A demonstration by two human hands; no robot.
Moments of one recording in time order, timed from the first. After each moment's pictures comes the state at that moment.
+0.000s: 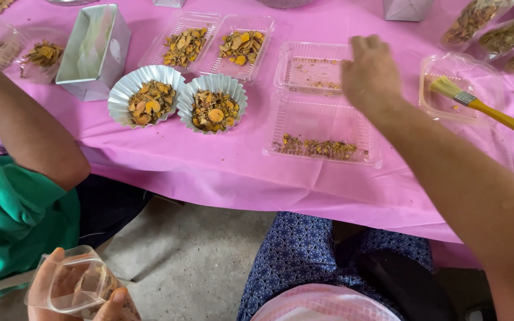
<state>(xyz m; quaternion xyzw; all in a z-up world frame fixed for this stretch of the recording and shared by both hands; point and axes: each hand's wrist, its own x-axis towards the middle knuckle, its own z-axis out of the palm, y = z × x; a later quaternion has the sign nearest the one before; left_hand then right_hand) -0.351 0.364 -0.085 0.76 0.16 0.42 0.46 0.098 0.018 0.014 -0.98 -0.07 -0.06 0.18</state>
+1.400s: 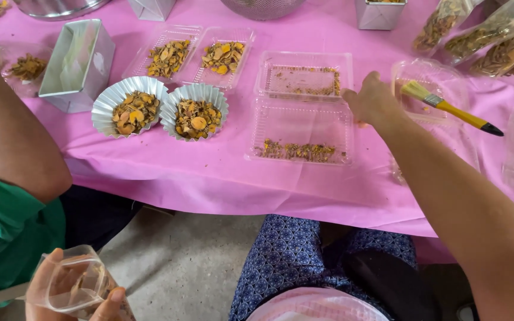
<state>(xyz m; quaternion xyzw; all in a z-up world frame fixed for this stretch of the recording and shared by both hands) -0.291 0.365 -0.084 0.82 0.02 0.46 0.33 0.082 -0.038 0.010 -0.95 0.12 0.10 0.26</state>
